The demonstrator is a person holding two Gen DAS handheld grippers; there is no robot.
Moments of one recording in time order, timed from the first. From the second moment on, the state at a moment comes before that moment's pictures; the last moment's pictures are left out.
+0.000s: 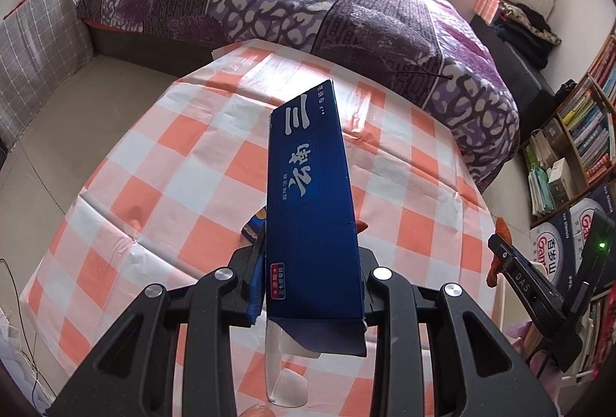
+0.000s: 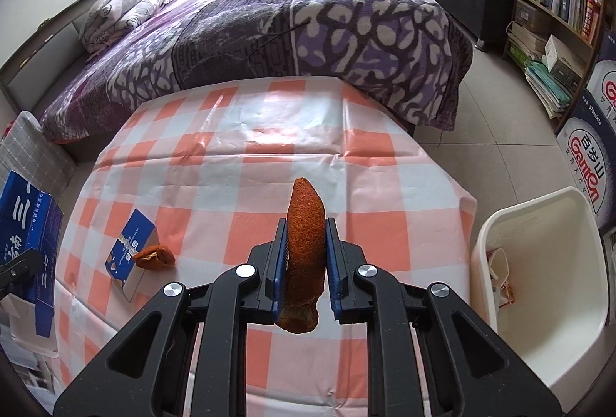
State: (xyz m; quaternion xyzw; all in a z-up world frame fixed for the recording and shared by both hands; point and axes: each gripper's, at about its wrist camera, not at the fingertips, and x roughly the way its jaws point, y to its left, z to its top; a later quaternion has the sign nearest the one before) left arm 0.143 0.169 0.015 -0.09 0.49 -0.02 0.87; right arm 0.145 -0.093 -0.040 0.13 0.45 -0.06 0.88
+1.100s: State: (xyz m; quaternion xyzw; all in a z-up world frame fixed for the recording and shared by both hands) left arm 0.100 -0.052 0.001 0.04 0.47 -0.18 0.86; right arm 0.062 -0.288 -0.036 0.25 0.45 -0.23 0.83
